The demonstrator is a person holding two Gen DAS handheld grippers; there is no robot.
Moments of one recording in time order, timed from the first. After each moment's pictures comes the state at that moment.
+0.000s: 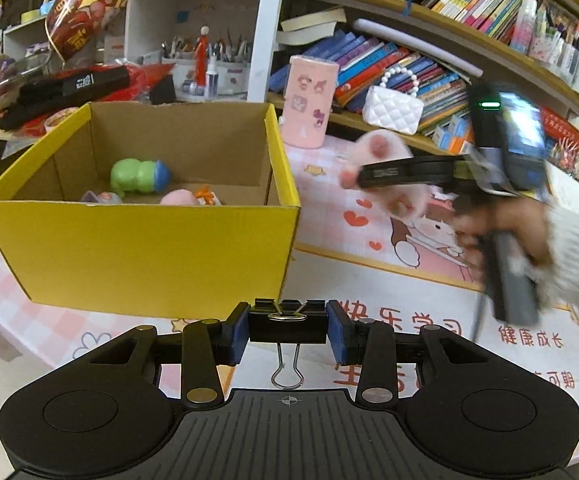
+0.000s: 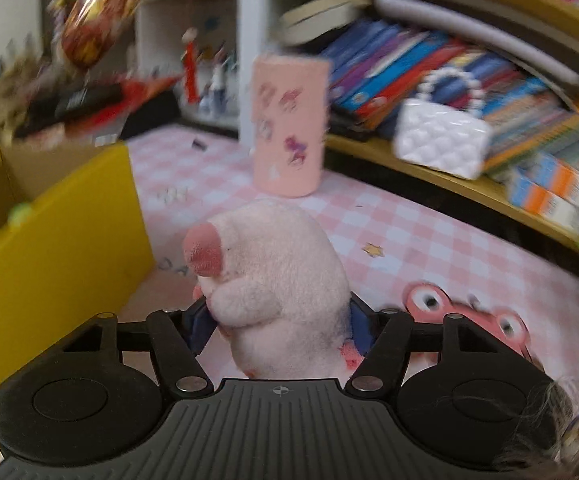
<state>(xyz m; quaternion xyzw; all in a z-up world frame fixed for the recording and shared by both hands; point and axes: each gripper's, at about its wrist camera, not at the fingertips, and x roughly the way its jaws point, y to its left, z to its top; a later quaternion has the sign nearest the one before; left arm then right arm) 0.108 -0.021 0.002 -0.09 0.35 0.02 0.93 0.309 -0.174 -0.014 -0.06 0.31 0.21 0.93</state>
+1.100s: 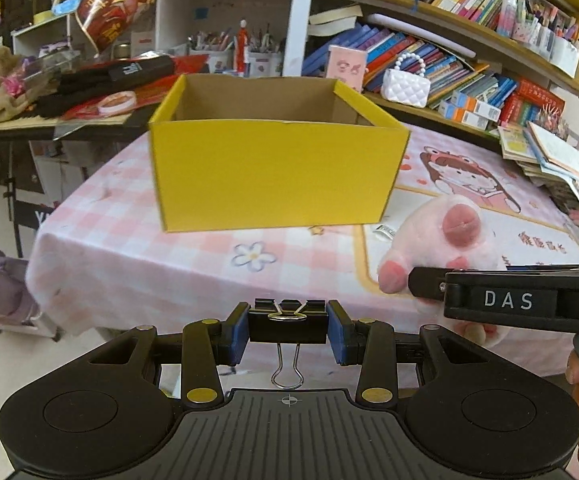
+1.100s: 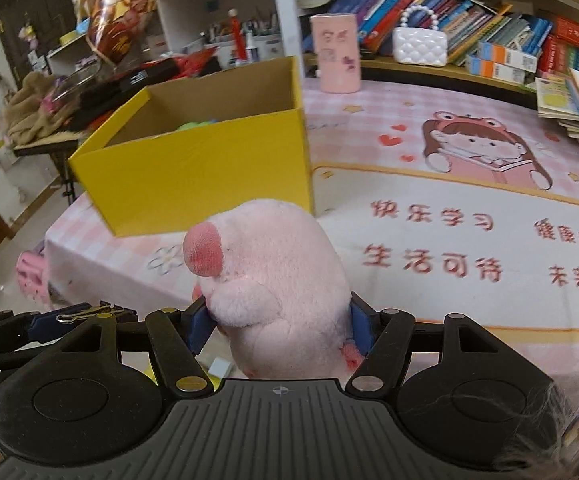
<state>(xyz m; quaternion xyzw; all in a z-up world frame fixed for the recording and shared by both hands) -0.014 0.090 -0.012 -0.06 0.36 0.00 0.93 0.029 -0.077 -0.008 0.02 0.39 0.16 0.91</state>
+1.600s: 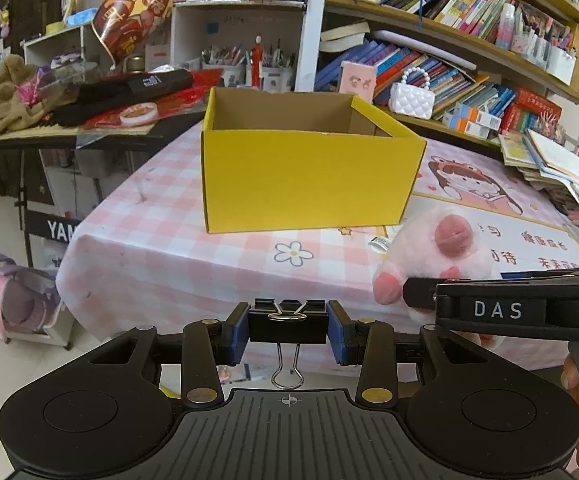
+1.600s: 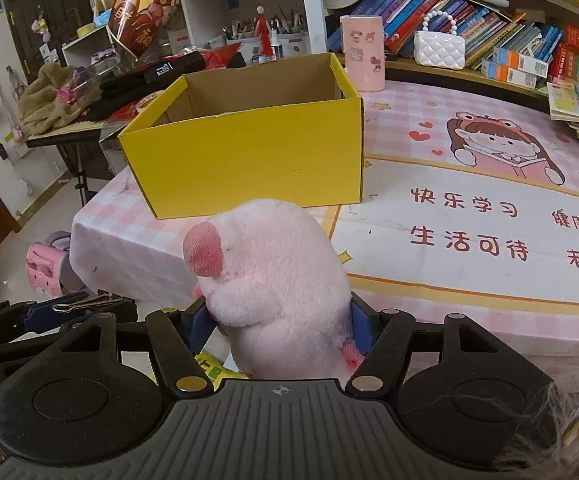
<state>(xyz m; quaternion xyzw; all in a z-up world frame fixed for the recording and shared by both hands) -0.041 0.121 -0.004 -0.05 0.34 0.00 0.94 0.001 -0.043 -0.004 0.01 0.38 0.17 0.91</state>
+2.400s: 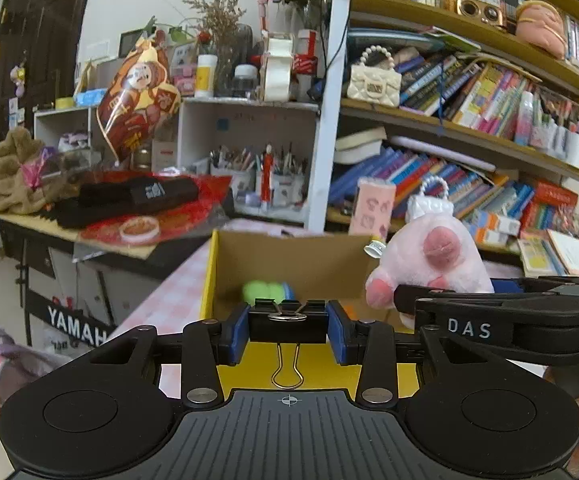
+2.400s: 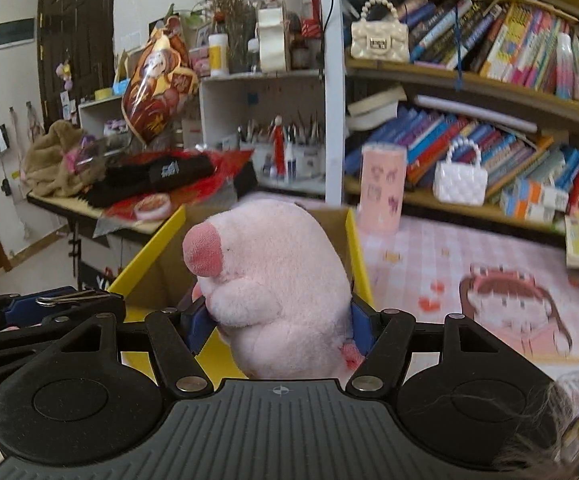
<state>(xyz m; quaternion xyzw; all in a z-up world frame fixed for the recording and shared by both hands) 0.055 0.131 0.061 -0.05 0.21 0.02 0.98 0.112 -0.017 0.065 -0.02 0.23 0.18 0.95</state>
